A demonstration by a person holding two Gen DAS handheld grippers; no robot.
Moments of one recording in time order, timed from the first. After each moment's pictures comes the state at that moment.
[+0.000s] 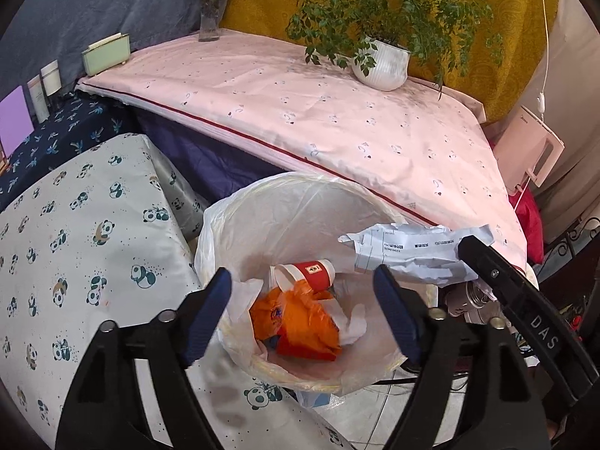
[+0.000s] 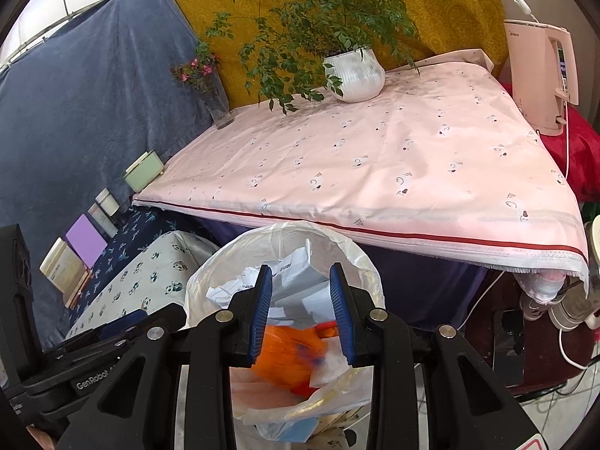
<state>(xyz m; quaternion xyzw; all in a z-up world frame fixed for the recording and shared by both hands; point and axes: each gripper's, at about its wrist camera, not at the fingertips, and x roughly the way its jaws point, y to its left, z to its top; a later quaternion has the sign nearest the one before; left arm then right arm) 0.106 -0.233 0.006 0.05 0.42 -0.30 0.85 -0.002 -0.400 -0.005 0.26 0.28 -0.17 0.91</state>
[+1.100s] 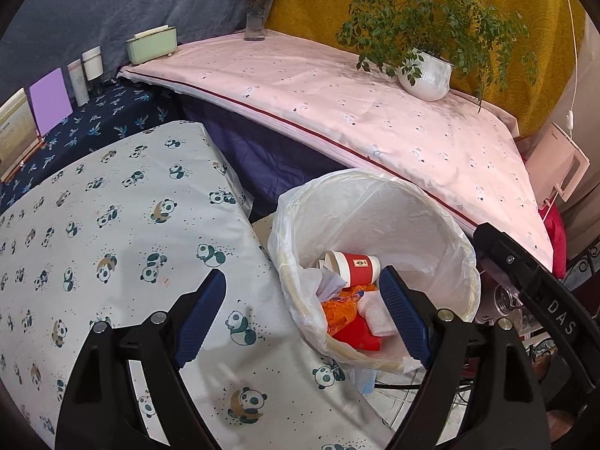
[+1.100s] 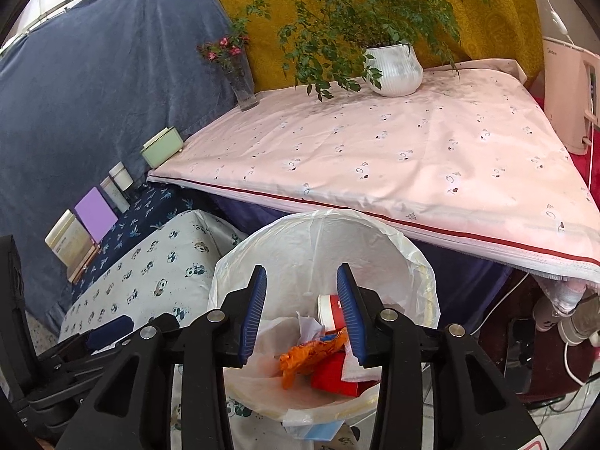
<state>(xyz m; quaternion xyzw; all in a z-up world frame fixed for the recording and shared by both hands) 0.109 -0.180 0.002 0.04 0.42 -0.24 0.87 0.026 -0.362 0.001 0.22 0.31 -0.14 0.92</state>
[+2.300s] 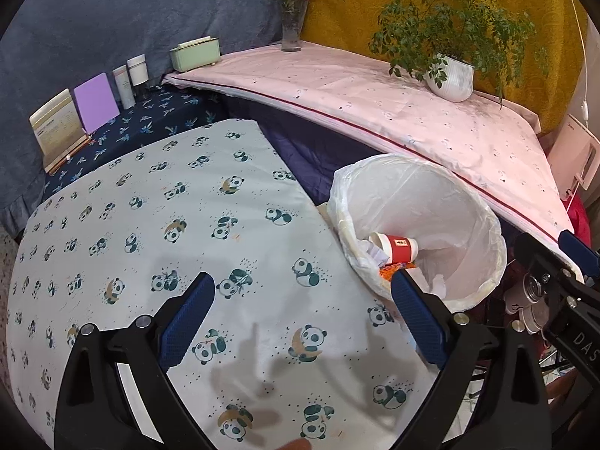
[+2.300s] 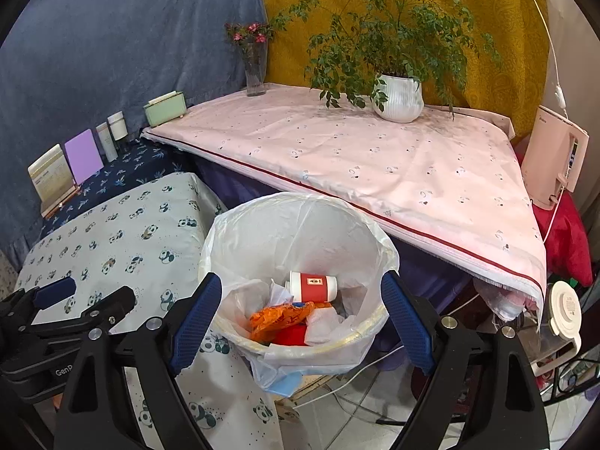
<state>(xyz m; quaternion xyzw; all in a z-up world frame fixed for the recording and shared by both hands) 0.057 -0.130 0.003 0.07 0.40 -0.17 0.90 -0.021 -0.305 0.019 0.09 0.33 -0.17 0.92</state>
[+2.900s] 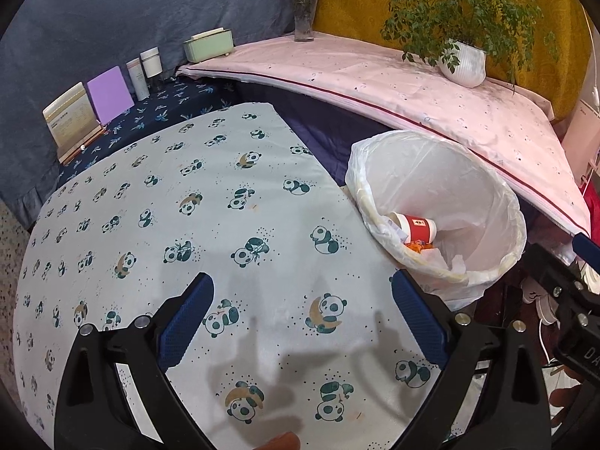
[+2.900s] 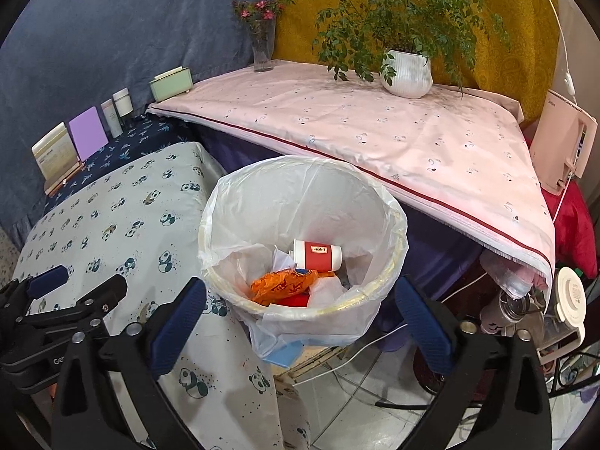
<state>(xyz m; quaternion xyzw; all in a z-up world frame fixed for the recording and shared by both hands) 0.040 -0.124 -0.017 0.09 0.41 -0.14 0.90 -0.032 -0.300 -0.006 0.09 0.37 -0.15 0.91</state>
